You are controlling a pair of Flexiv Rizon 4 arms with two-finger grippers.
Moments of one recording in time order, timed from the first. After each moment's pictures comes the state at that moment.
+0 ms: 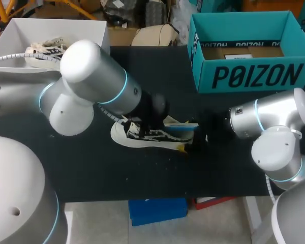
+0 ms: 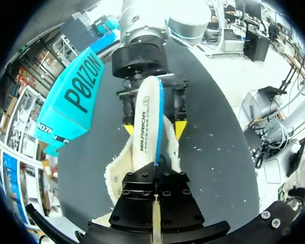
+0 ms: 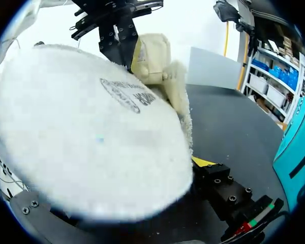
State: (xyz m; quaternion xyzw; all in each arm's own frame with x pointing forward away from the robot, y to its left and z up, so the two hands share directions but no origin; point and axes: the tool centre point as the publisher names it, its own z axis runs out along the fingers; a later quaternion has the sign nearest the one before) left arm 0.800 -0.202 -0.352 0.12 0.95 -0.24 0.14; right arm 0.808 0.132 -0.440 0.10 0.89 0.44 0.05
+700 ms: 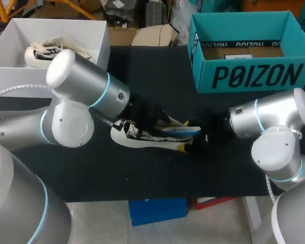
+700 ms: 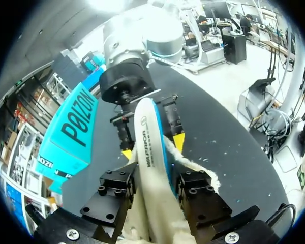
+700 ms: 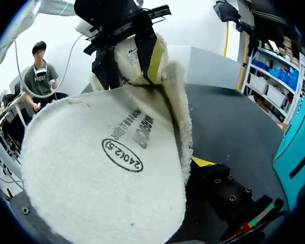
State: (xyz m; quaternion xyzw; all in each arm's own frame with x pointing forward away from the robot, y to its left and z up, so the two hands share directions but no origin) left arm 0.798 -0.221 -0.363 0.23 0.90 -0.35 0.13; right arm 0.808 0.132 -0.440 0.10 0.89 0.44 0.05
